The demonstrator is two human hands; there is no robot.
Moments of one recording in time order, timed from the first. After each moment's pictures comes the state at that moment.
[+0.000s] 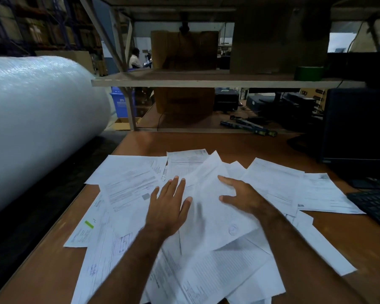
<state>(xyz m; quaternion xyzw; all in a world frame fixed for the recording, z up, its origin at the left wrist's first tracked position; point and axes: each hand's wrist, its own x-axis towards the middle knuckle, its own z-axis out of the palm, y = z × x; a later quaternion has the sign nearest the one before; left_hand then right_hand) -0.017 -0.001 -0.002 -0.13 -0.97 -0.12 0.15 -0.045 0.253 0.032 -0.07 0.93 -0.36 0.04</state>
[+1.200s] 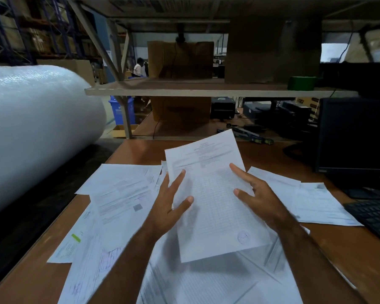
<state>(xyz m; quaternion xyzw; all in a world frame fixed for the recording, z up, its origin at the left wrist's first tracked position) -0.029 0.016 0.027 -0.15 -0.87 -0.46 0.08 -0.017 0.295 0.066 -0.13 0.80 -0.58 -0.05</state>
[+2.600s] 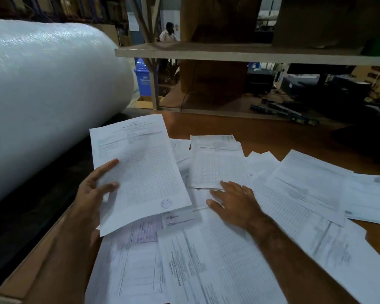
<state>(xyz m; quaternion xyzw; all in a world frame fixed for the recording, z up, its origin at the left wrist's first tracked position) 0.007 -0.194 0.008 0.09 -0.63 -0.75 0.16 -0.059 0.160 -0.024 -0.17 0.98 -0.06 0.04</state>
